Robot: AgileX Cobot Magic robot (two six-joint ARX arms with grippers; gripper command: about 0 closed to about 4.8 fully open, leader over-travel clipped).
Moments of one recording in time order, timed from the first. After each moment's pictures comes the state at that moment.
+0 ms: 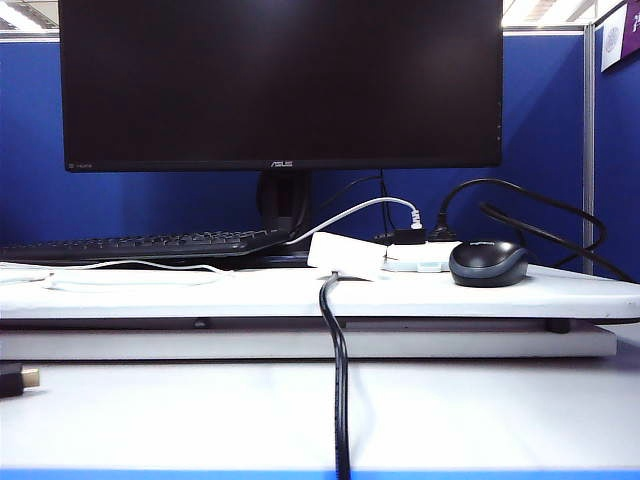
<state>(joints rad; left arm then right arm) 0.04 0.00 0.02 -0.19 0.13 0.00 -0.04 0.00 0.01 -0.17 0.01 0.08</state>
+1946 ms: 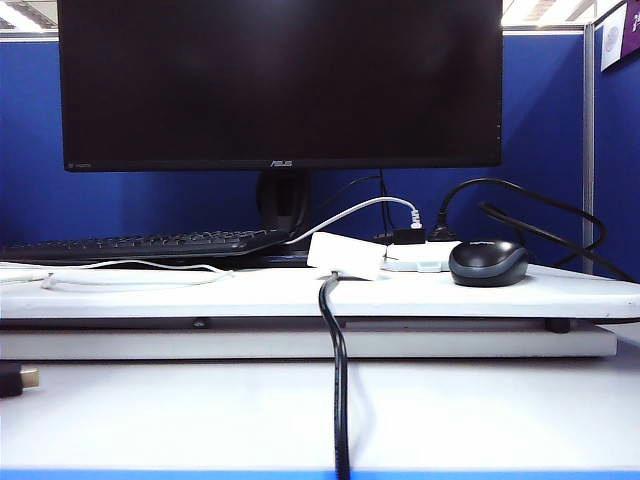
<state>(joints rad) 0.02 0.81 0.92 -0.27 0.16 0.22 -0.03 0.72 1.01 -0.15 -0.27 0.21</state>
